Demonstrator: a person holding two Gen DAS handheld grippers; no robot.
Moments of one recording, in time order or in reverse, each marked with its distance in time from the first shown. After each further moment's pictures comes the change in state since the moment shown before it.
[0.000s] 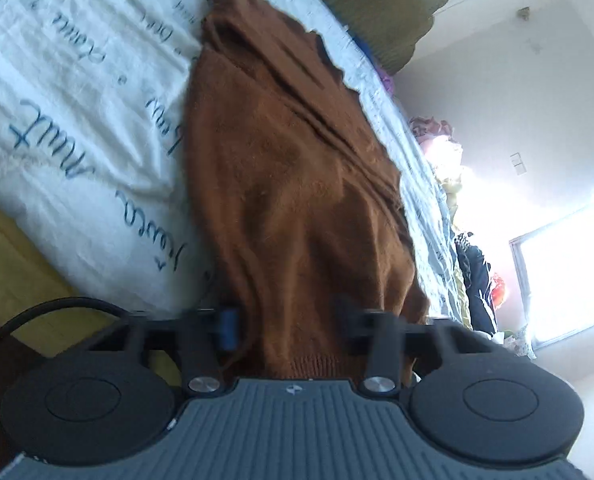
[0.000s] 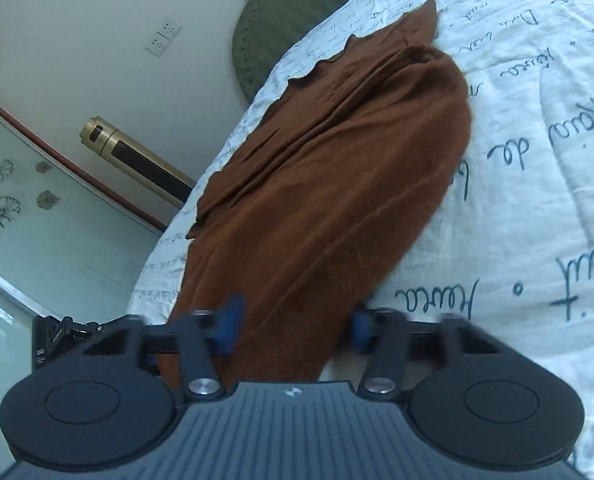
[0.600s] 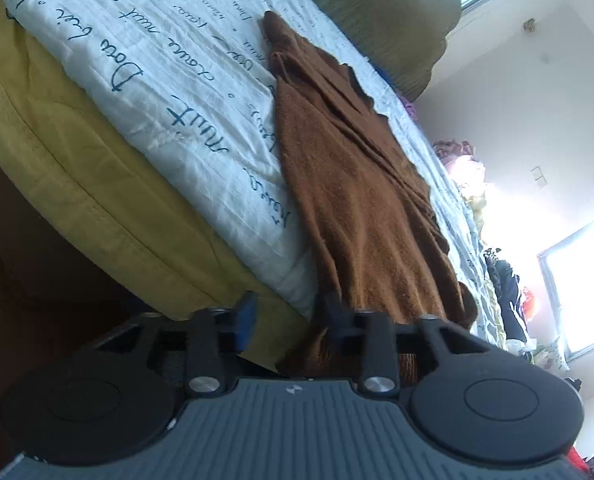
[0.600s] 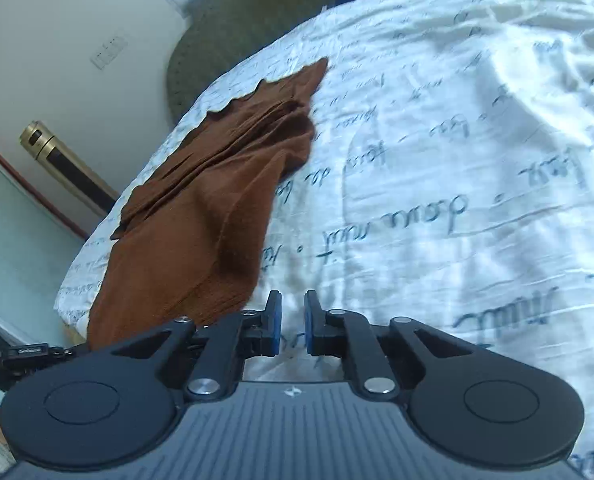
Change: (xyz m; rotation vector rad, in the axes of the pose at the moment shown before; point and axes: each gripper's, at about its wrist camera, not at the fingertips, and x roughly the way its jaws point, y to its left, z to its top) left arm -0.058 0.030 -0.043 0.067 -0.165 0.089; right arm -0.118 -0.013 -0.017 -0.105 -0.153 -0.322
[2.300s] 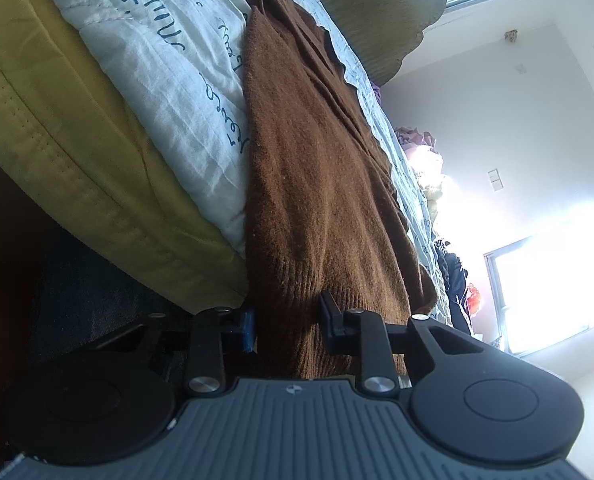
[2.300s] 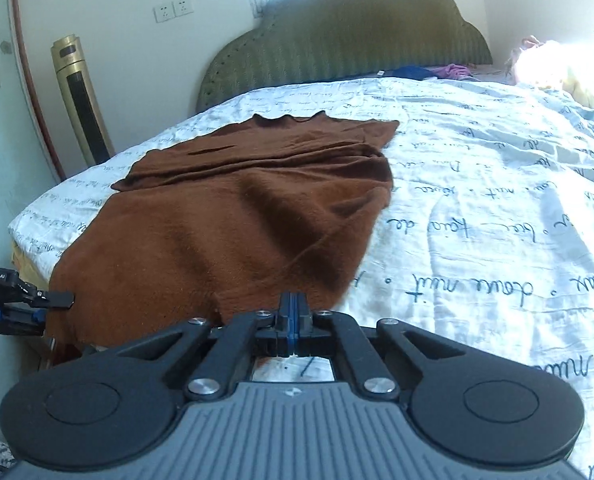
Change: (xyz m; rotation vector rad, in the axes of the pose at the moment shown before) left arm 0.050 -0.001 -0.017 -0.095 0.086 -0.178; right arm 0.011 0.079 -0.035 -0.342 -0.091 -0.114
